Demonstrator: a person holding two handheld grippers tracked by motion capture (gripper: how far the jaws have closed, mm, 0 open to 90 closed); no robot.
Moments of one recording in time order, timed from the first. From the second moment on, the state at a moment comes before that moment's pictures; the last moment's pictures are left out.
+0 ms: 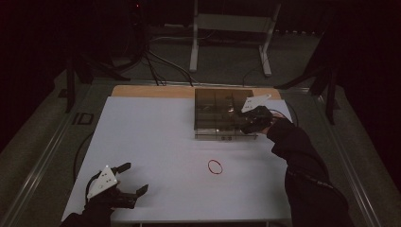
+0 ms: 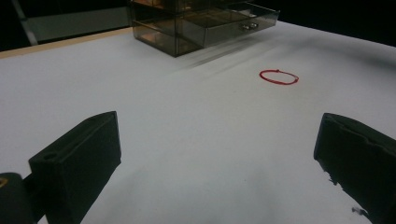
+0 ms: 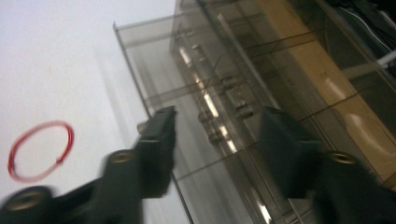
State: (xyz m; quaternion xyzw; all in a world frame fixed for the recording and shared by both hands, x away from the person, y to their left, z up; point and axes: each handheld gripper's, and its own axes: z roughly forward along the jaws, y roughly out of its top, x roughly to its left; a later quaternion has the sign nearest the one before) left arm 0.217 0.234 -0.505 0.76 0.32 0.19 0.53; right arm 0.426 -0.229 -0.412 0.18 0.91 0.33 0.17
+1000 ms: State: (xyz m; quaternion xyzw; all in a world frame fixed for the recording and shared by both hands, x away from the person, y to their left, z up) left arm 0.217 0.234 -0.505 0.76 0.32 0.19 0.53; right arm 0.392 -0.237 -0.434 0.29 0.84 0.41 0.18
